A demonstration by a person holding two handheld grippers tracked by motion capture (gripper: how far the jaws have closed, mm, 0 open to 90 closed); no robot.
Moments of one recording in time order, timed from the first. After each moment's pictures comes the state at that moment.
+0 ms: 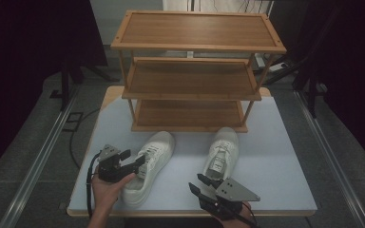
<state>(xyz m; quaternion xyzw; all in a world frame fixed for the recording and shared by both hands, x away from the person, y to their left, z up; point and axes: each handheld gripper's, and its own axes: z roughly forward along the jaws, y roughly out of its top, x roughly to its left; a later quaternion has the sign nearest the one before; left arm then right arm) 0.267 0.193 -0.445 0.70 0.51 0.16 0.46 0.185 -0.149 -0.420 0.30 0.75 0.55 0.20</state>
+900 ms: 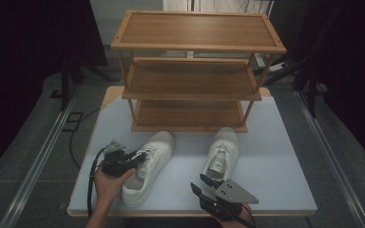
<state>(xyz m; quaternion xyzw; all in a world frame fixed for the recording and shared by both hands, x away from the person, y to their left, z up) 0.287 0.193 -0.457 0.74 0.50 0.12 0.44 0.185 -0.150 -0.428 0.32 0.75 0.53 0.22</state>
